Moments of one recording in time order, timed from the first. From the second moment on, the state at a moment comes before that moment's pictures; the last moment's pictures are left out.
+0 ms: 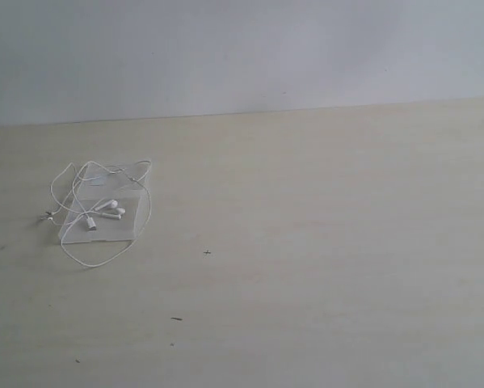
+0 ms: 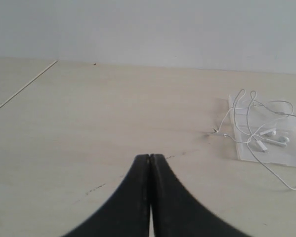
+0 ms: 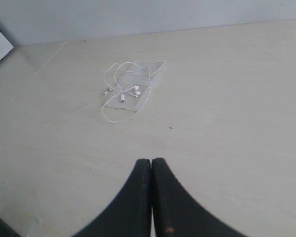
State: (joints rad) left arm 0.30 0.01 0.00 0.13 0.31 -0.17; right arm 1.27 0.49 -0.69 -0.65 0.91 1.10
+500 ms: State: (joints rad) left arm 0.30 0.01 0.00 0.13 0.31 -0.17; right arm 1.12 0.49 -0.69 -0.65 0.91 1.10
